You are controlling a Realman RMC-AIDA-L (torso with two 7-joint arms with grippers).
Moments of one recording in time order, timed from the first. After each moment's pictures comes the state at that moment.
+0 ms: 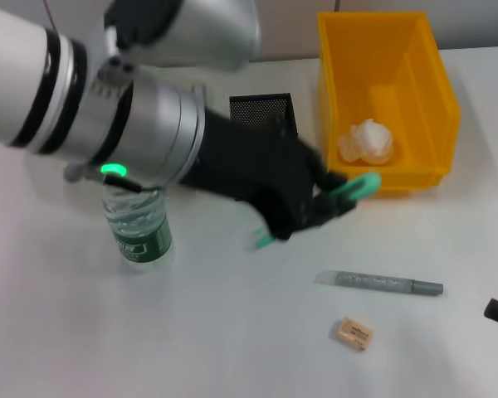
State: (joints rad) left arm -0.60 -2.07 1.59 1.70 2.07 1.49 -2.26; right arm 0.05 2.04 -0.43 -0.66 -1.85 -1.95 0.85
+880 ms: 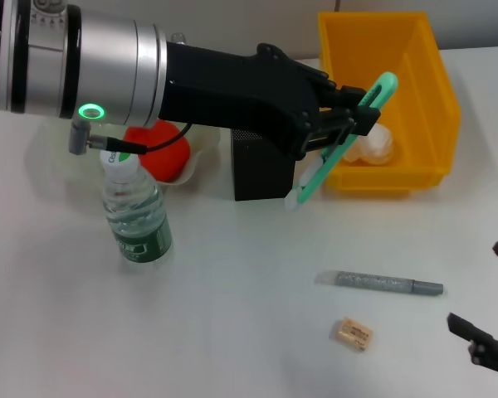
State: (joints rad) left arm -0.60 -2.07 1.43 1.48 1.78 1.40 -2.17; right arm 0.06 2.09 -0.40 -0.51 -1.85 -2.08 -0.15
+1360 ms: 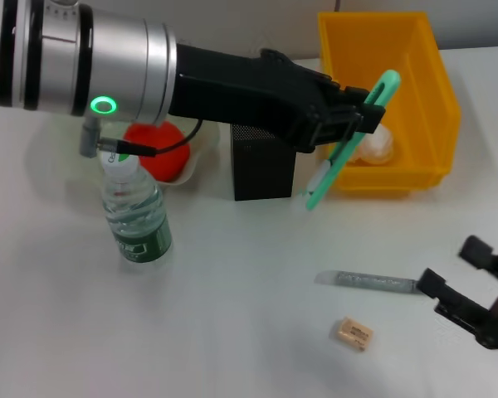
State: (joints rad) left arm -0.62 -2.07 1.44 1.44 1.77 1.38 -2.27; right arm 0.09 2.09 -0.38 -0.25 -1.82 -1.98 -1.04
